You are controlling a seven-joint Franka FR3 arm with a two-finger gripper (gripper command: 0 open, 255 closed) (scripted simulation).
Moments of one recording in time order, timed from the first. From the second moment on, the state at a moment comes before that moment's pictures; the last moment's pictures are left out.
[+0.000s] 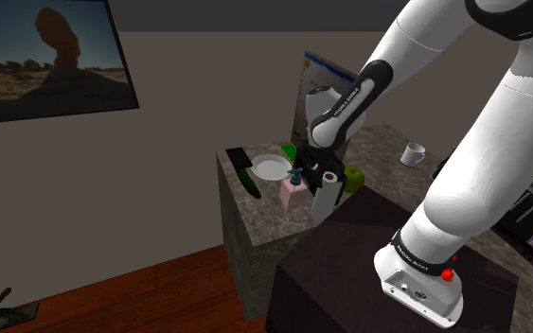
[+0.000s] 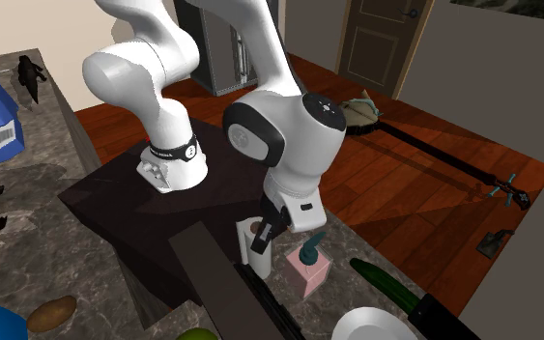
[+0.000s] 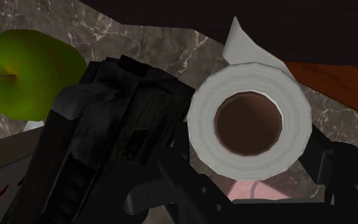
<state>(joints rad) -0.08 0.05 -0.11 -2.67 -0.26 2.50 -0.10</state>
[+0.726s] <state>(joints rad) -0.08 -0.01 -0.11 -2.68 -0.25 2.44 -0.11</state>
